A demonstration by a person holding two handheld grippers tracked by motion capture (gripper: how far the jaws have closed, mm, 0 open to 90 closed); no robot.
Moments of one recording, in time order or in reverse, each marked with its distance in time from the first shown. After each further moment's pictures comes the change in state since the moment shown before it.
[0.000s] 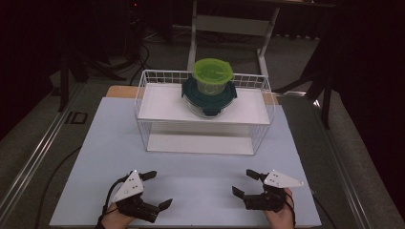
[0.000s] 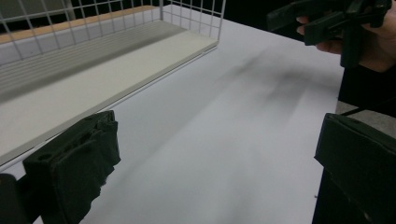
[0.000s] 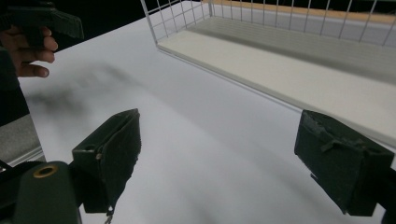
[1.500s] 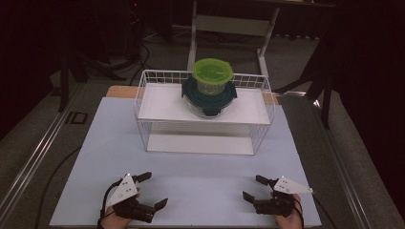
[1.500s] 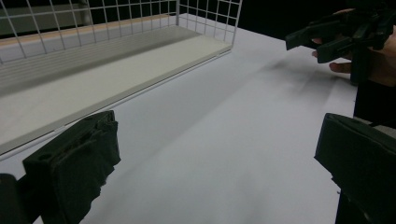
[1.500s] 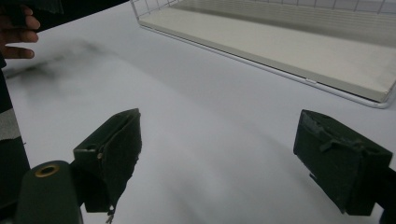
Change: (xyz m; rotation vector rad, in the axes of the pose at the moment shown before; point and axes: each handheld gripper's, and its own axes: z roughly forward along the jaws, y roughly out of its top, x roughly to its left) left arm 0.007 -0.023 -0.002 -0.063 0.039 -0.017; right arm -0.028 -0.038 -0.015 0.009 -0.019 -0.002
